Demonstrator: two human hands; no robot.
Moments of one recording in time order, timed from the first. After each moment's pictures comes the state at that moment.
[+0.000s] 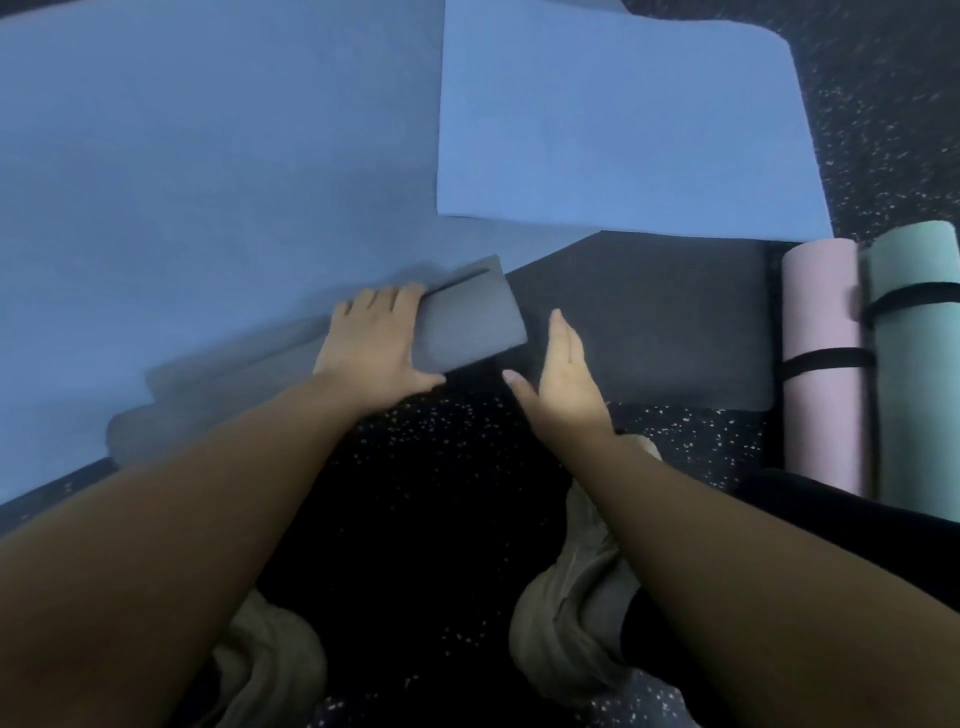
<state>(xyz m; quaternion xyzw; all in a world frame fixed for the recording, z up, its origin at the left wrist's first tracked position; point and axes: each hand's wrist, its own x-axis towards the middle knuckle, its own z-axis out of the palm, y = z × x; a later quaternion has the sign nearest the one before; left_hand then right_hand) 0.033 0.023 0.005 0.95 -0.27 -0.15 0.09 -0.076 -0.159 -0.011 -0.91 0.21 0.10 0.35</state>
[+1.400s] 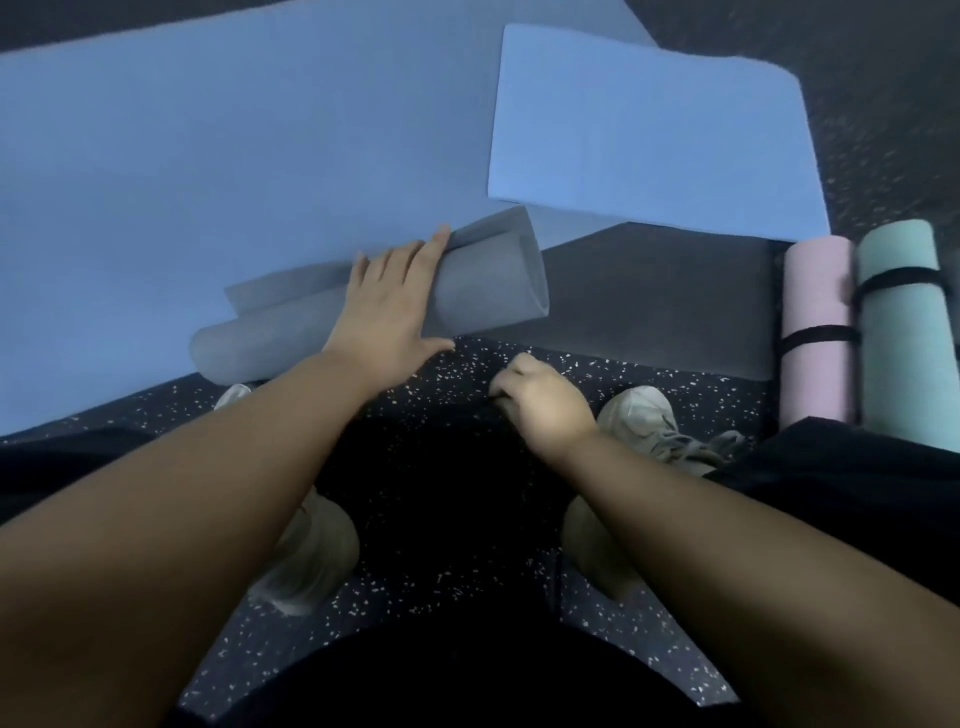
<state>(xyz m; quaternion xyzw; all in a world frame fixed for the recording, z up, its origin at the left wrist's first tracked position) -0.036 0.090 0.061 0.94 -0.29 -0.02 0.17 -0.140 -0.090 0.020 -0.97 -0.02 0.14 0.22</state>
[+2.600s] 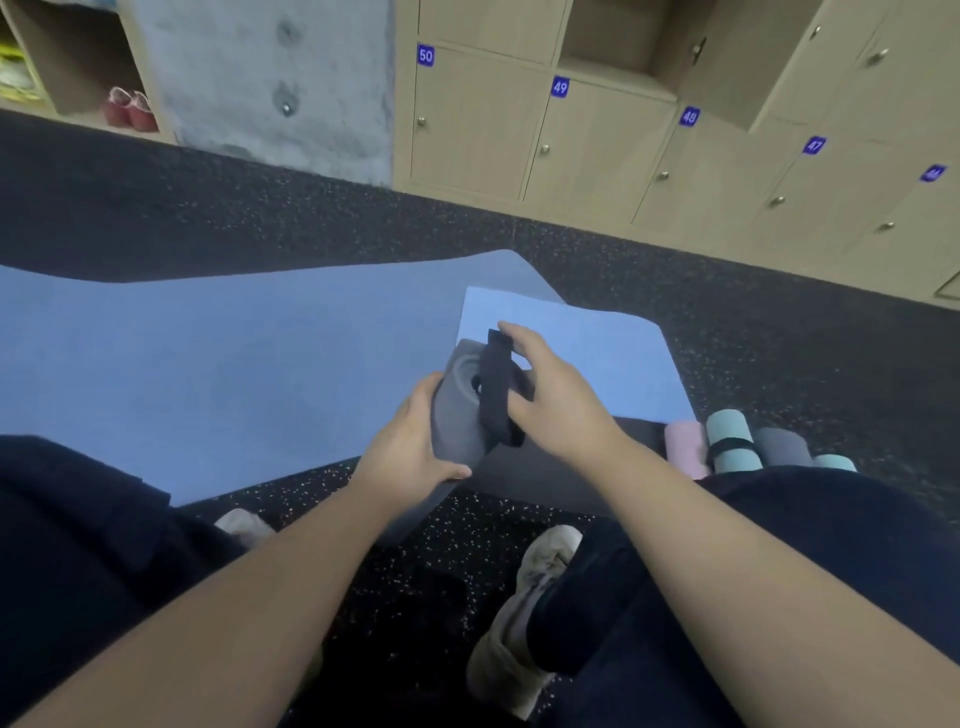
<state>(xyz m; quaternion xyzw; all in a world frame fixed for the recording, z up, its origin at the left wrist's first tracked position) -0.123 0.061 0.176 0.89 -0.16 -0.08 0.43 -0.162 -0.106 0.264 -0.94 -0.02 -0.05 0.34</state>
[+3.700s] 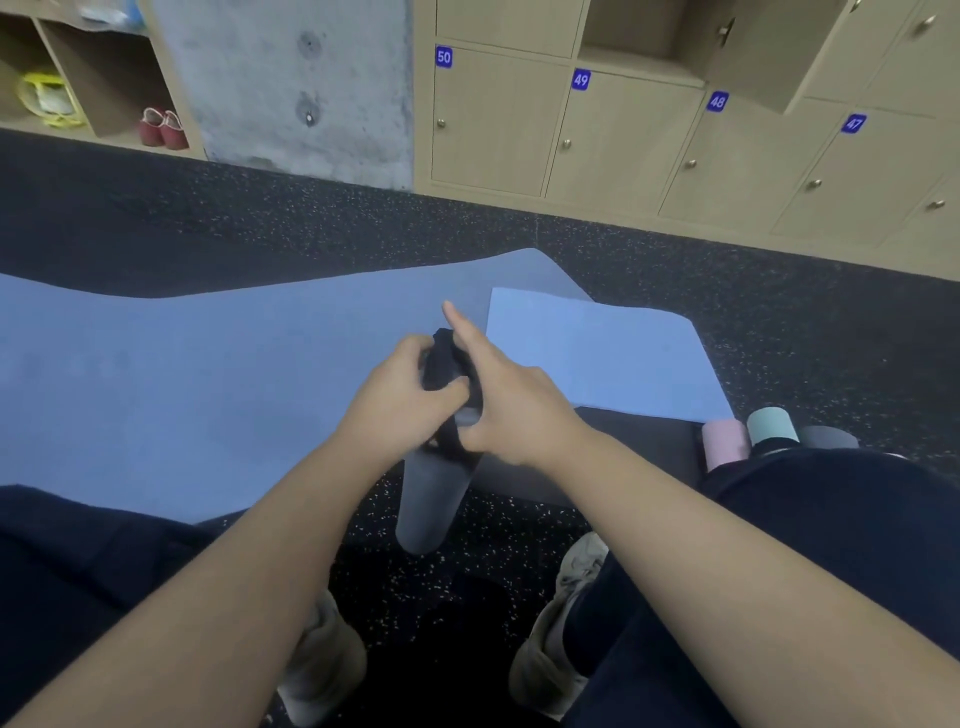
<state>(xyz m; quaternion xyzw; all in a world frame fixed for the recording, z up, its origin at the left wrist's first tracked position) -0.109 0.097 0.255 0.86 -0.11 -0.06 0.49 -0.144 -0.040 0.277 -0.96 -0.09 0.02 0.25</state>
